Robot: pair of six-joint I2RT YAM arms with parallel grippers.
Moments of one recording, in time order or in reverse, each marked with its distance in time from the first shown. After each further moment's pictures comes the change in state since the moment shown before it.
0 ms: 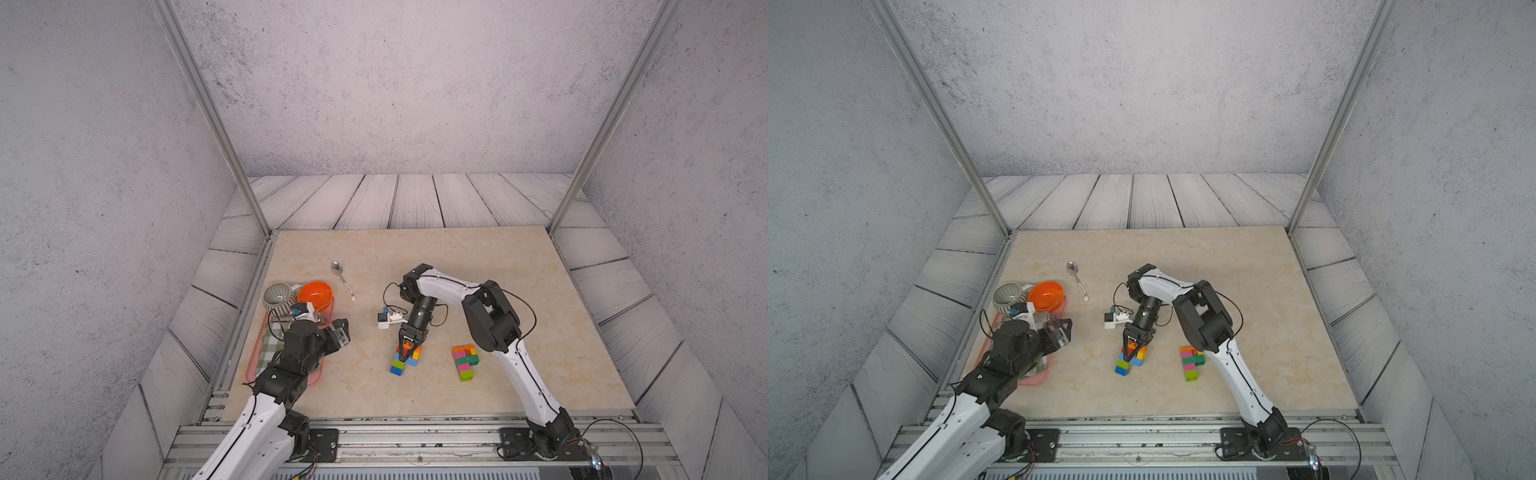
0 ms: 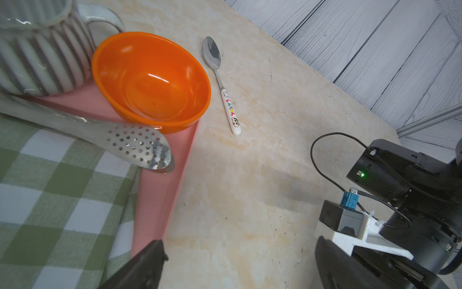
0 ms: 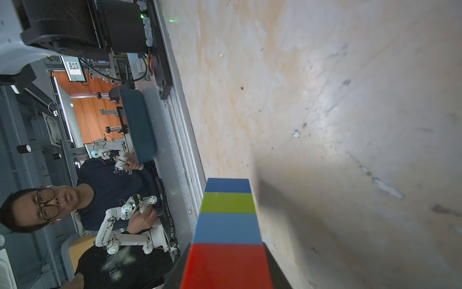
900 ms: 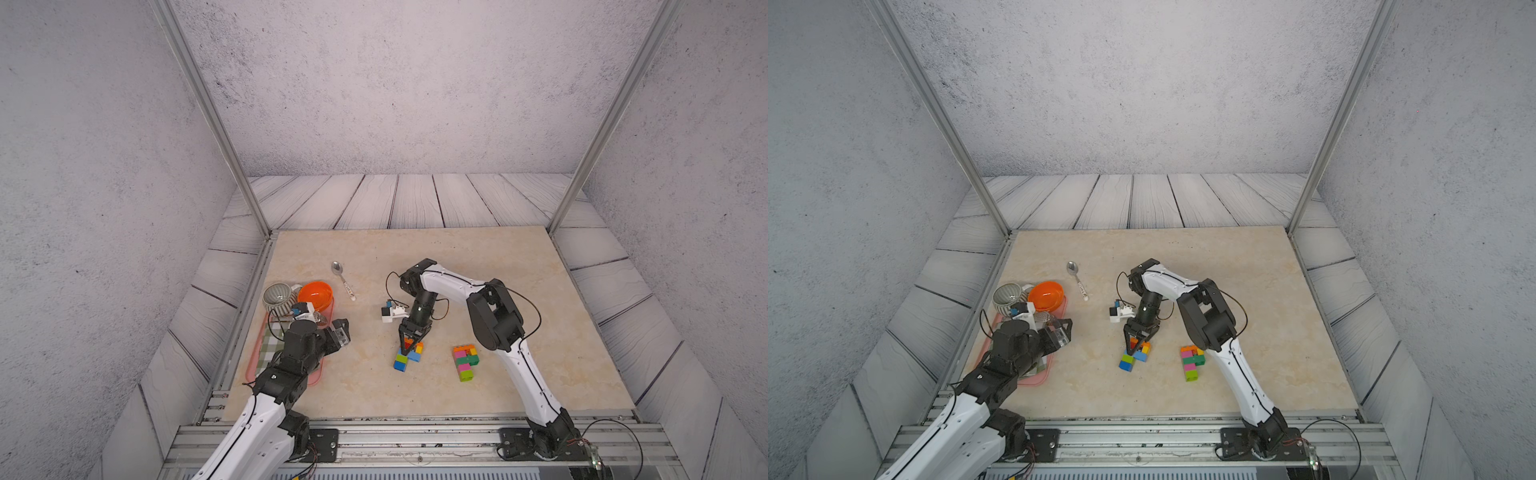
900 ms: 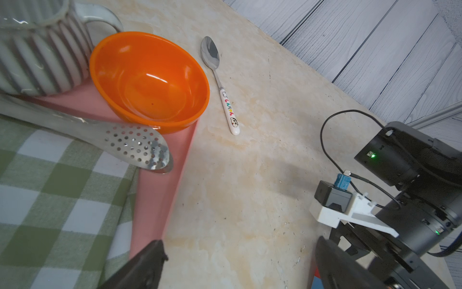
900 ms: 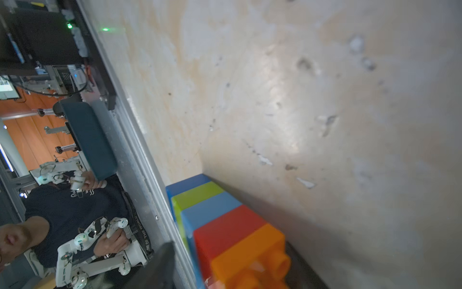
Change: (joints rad) left arm 0.000 0.000 0.000 0.003 0.004 0.000; right arm -0.025 -0.042 0.024 0.106 0.213 0.174
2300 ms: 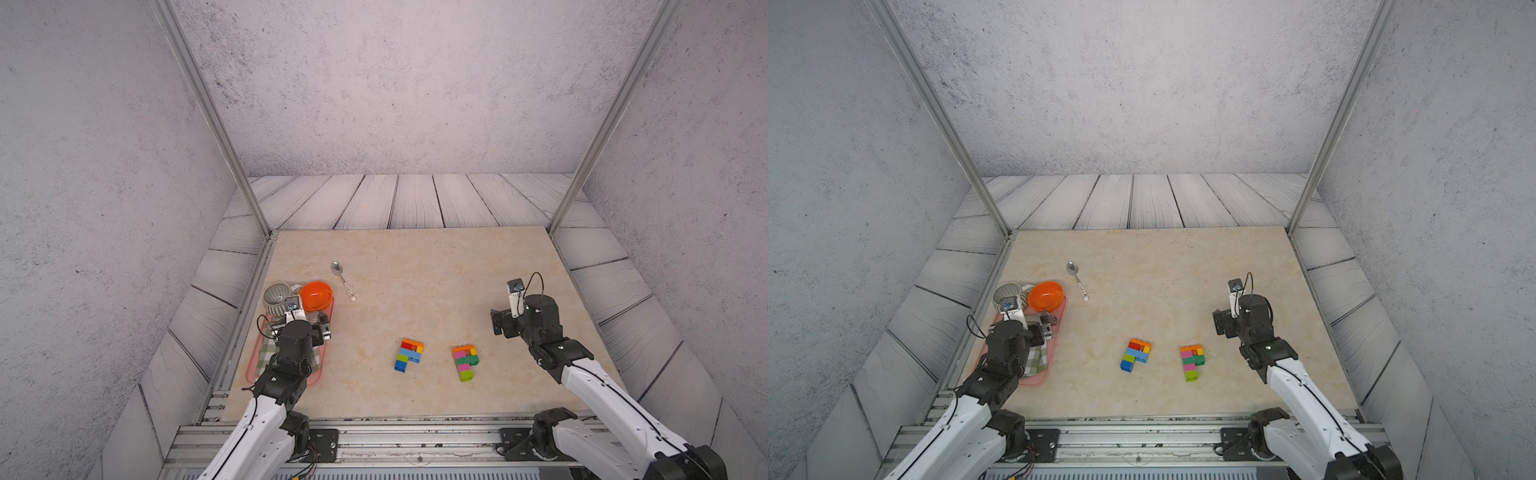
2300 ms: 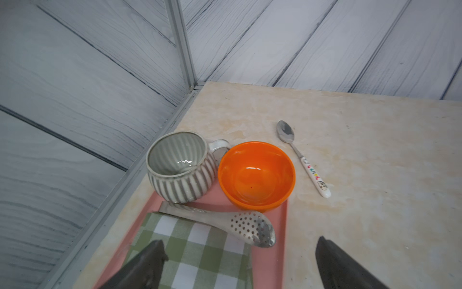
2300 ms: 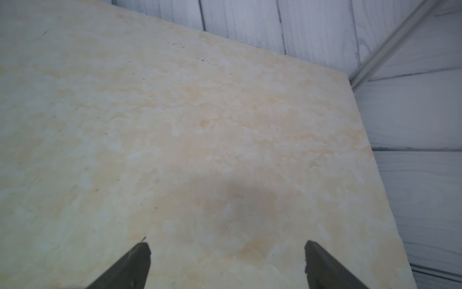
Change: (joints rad) left arm 0.071 0.052 -0.042 0.220 -0.429 0.468; right arm -0.487 -1.500 -1.490 1.345 0.836 0.443
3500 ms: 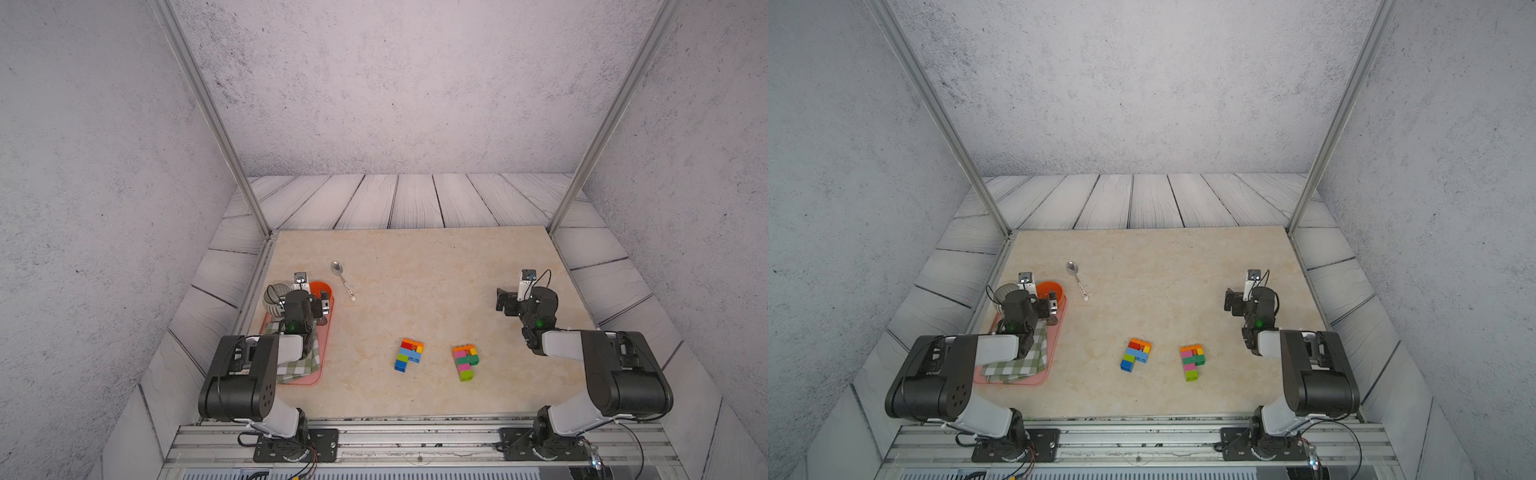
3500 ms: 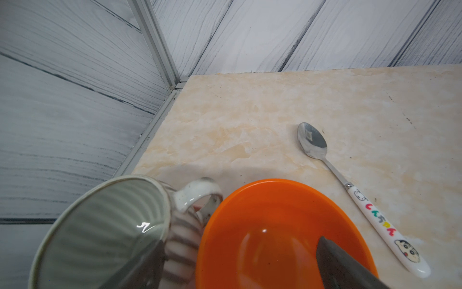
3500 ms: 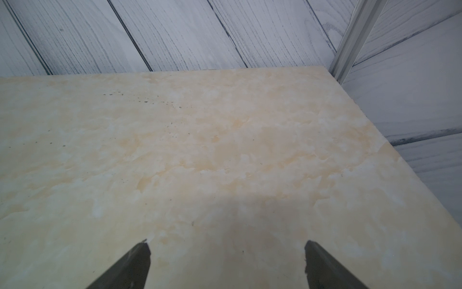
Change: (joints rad) left arm 0.222 0.822 0.130 0.715 0.267 0.195; right arm -0.212 0.616 -0.031 0.793 -0.163 0.072
